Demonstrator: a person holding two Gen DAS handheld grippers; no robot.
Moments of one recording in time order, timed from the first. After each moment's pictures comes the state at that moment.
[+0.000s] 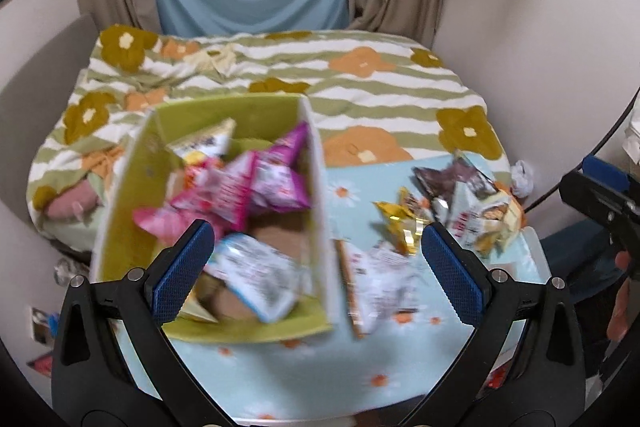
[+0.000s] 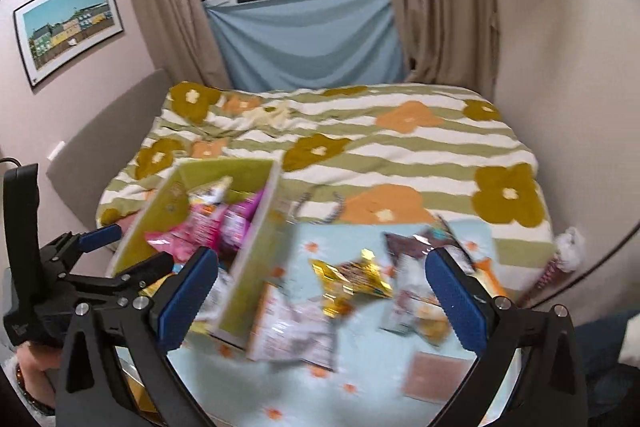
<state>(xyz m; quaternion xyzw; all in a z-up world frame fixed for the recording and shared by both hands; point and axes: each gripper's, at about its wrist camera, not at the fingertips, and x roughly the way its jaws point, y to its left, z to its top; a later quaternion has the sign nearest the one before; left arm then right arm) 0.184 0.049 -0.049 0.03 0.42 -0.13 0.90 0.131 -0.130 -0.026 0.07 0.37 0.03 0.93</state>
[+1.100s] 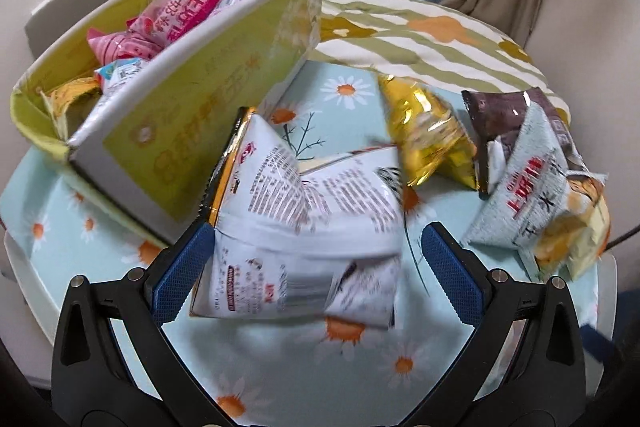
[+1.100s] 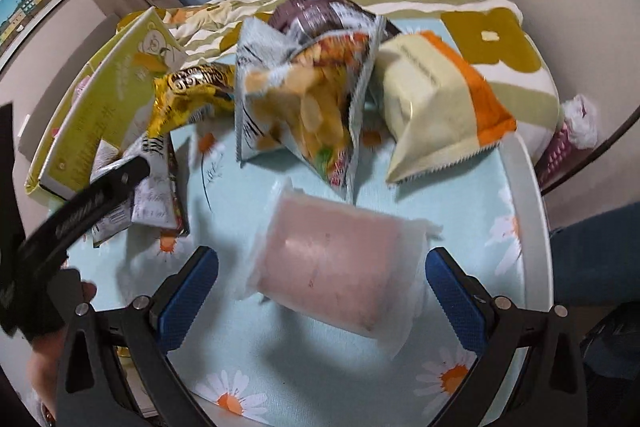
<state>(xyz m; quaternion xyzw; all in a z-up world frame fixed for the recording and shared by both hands) 0.166 -0.050 -0.227 -0.04 0.45 0.07 0.89 0.091 -0.239 -0.239 0.13 0.52 0.03 0.84</state>
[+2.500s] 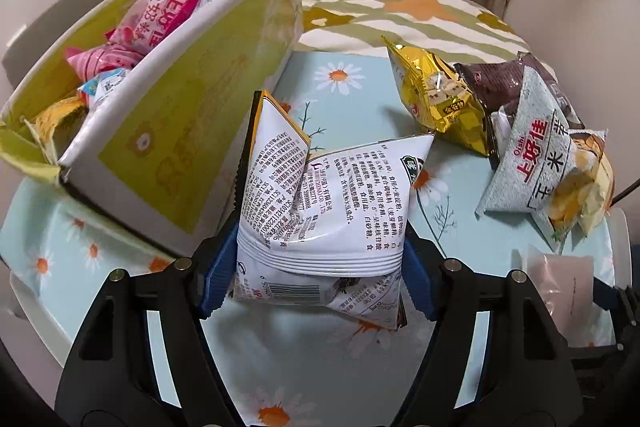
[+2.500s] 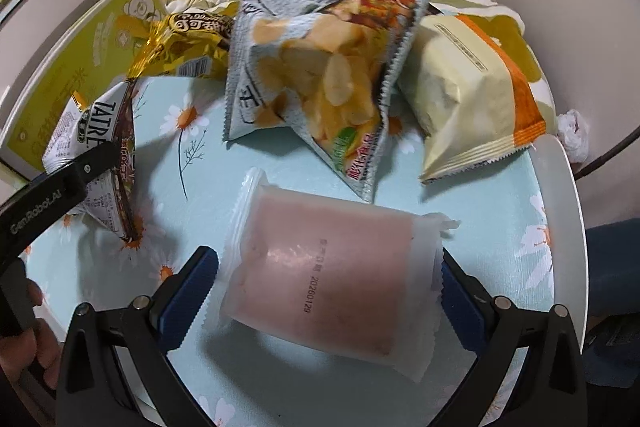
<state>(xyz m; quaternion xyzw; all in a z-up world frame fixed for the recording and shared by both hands) 0.165 -0.037 -0.233 0.01 0.46 0.02 0.89 0.106 -0.202 -0.262 0.07 0.53 0.00 0.84</state>
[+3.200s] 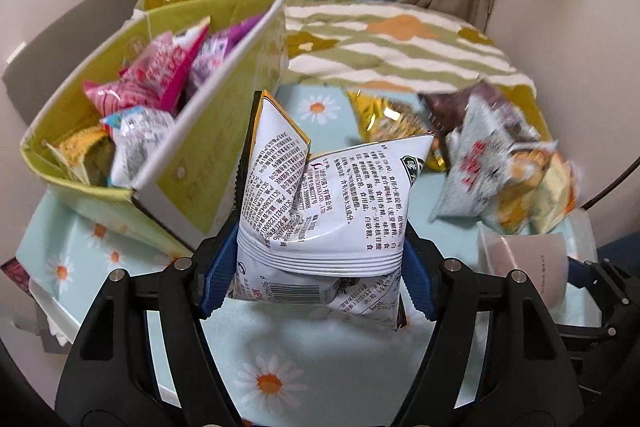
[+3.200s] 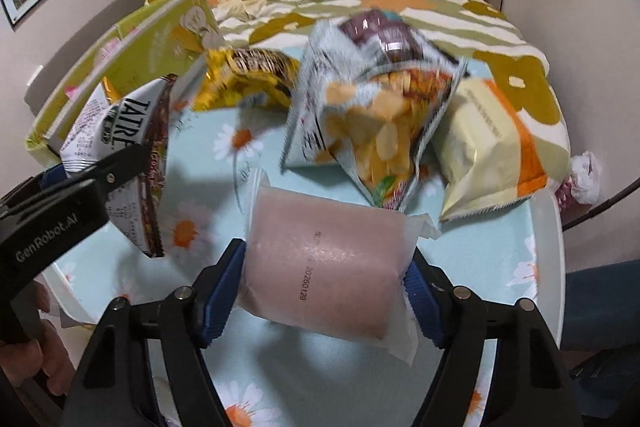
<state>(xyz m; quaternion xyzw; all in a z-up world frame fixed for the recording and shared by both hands) 0.132 -0.047 -0.178 0.01 0.43 0.00 0.90 0.102 -0.197 -0.222 0.05 0.50 0.06 0.86</state>
